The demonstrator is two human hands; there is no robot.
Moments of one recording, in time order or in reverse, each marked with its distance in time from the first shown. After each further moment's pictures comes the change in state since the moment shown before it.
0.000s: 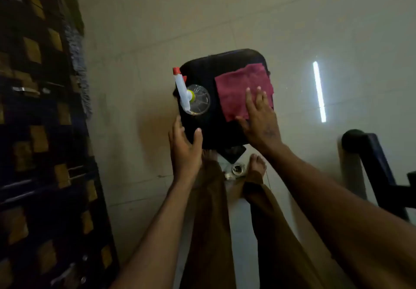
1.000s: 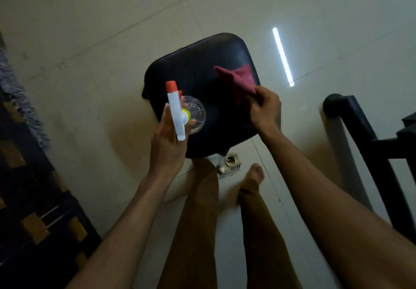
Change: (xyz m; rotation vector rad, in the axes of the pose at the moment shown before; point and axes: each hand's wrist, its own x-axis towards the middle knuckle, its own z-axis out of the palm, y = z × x) left_hand 0.104 -0.016 -0.008 0.343 -0.341 0.300; right_hand 0.032 0.003 0.027 0.555 0.317 0.538
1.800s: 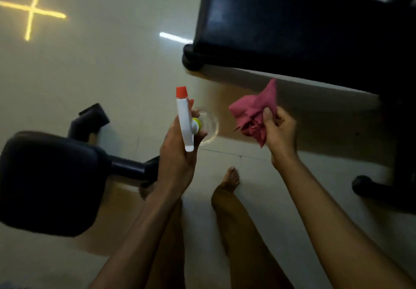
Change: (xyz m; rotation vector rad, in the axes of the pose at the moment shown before) left_hand -0.260 0.245 0.276 0.026 -0.739 0.584; right_hand -0.255 0.329 -0.303 0.859 0.801 0.575
